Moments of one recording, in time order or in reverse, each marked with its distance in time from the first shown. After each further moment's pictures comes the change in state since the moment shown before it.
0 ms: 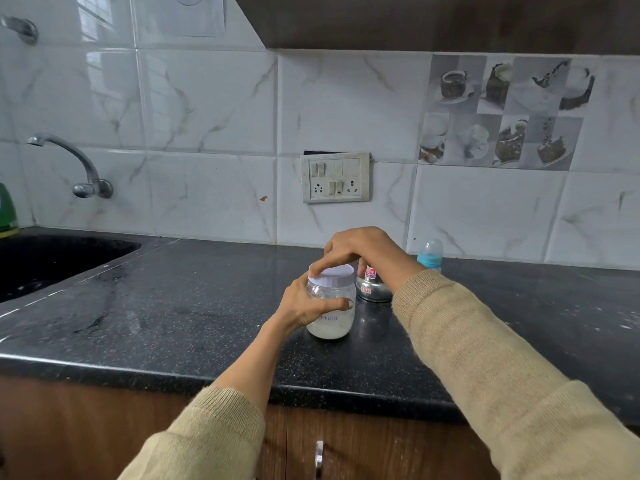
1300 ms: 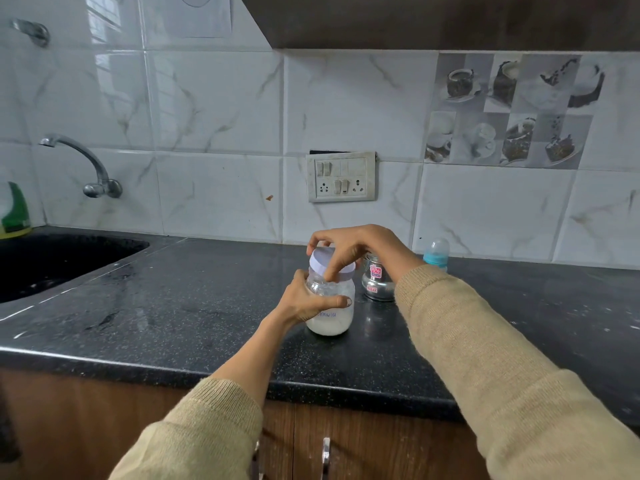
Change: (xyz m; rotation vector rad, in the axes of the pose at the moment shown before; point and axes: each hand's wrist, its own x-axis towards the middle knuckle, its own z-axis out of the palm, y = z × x) left_hand 0.008 -0.011 -0.012 0.016 0.009 -0.051; right_hand 0.013 0.004 0.000 0.251 -0.021 -0.208
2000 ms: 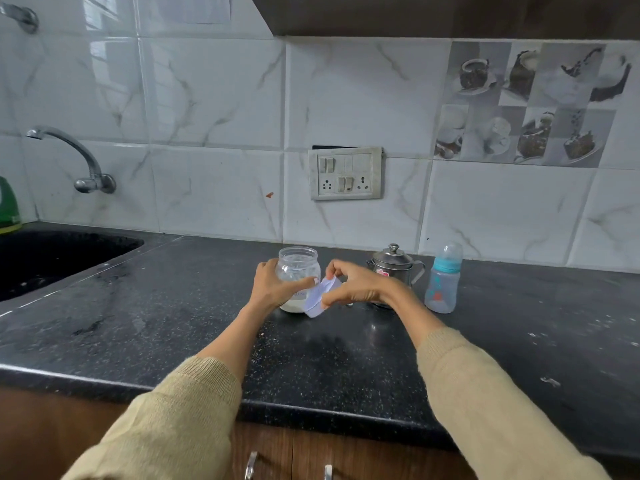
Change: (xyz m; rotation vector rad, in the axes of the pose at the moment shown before) left_hand 0.063 -0.041 -0.038 0.170 0.290 -0.075; right_hand 0.038 0.054 0.063 0.541 0.081 -0.137
